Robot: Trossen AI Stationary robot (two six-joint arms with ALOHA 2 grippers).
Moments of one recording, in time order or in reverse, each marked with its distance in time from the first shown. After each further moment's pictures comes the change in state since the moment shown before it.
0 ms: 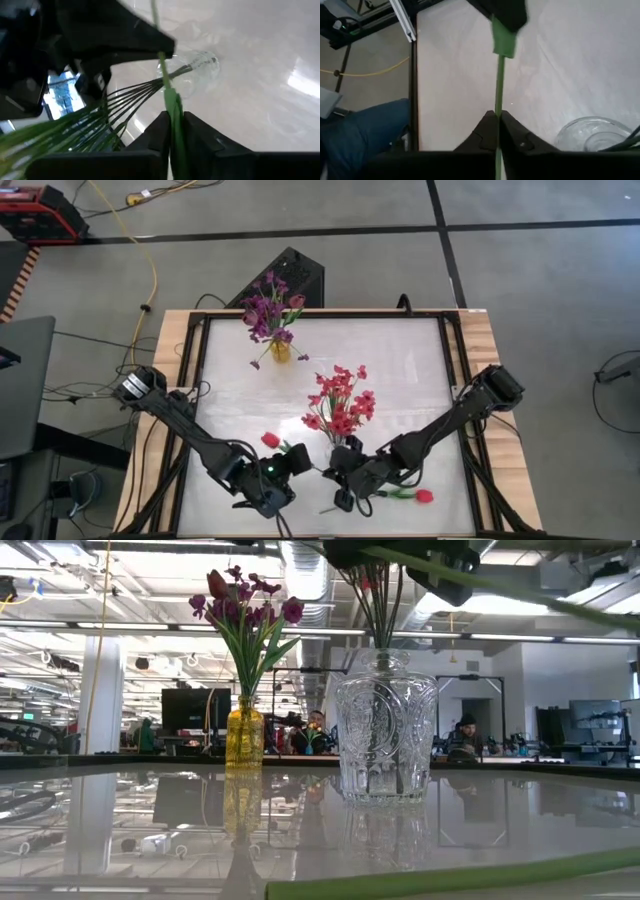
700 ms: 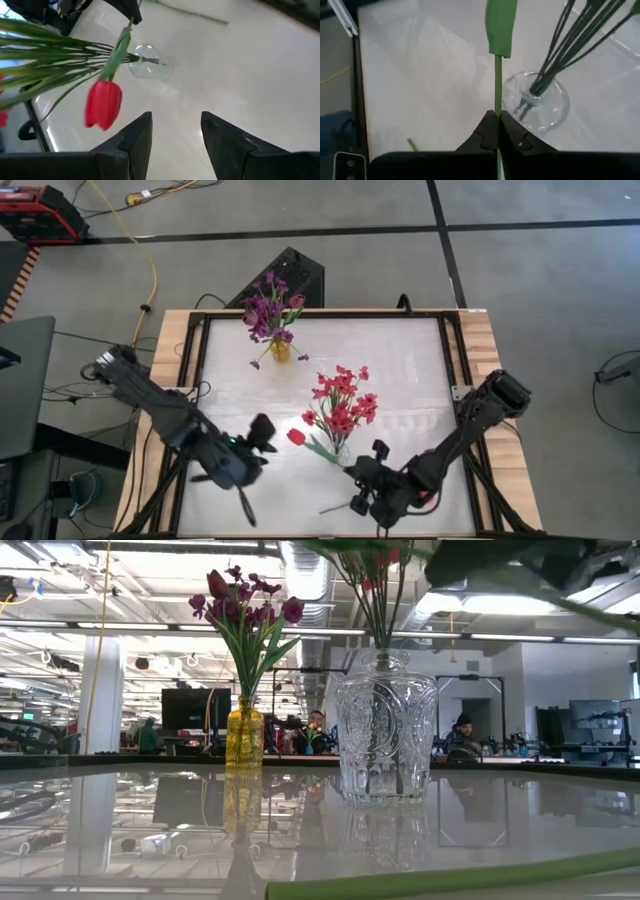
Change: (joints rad) left arm -0.003 -0.319 -0.001 -0.313 0.301 -0.515; right arm 0.161 -0.001 -0.001 -0.267 0.367 0.237
